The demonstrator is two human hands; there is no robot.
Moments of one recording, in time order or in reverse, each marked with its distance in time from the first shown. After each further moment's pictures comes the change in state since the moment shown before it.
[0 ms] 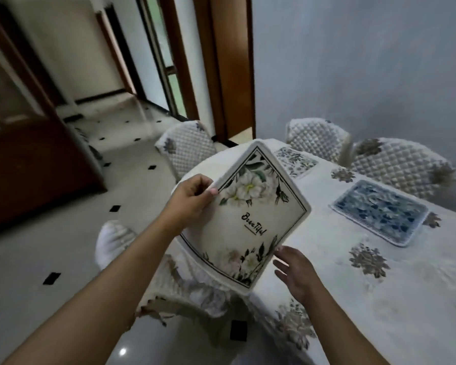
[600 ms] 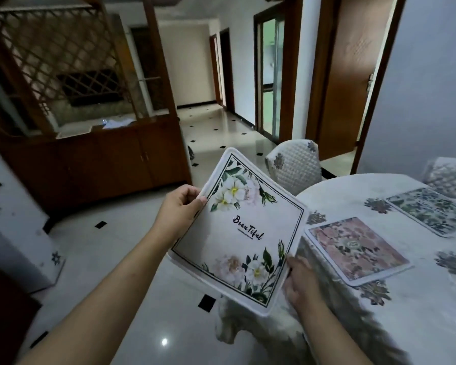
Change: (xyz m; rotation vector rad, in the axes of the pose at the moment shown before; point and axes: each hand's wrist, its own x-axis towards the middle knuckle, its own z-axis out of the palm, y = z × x) left_hand -0.114 -0.120 -0.387 0.079 0.531 -0.158; right_hand 0.029 0.154 0.397 0.065 -0.079 0.014
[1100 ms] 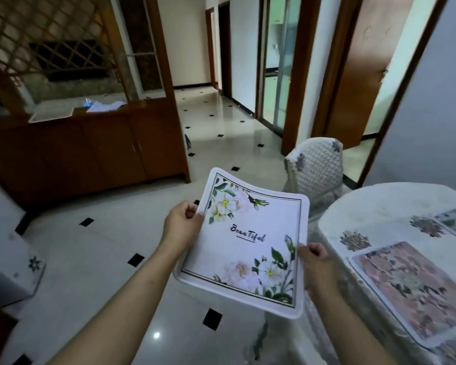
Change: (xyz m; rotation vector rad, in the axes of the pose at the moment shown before) left_hand 0.223 -0.170 -0.047 0.111 0.099 -0.194; right_hand 0.139 0.005 0.173 -0.495 0.148 -0.321
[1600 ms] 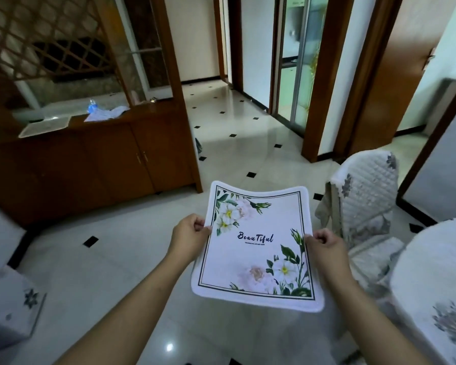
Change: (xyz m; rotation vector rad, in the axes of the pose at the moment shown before) left_hand 0.306 -0.054 0.022 0.178 -0.104 -0.086; right_hand 0.245 -0.057 0.218 -0.268 -0.008 -0.168
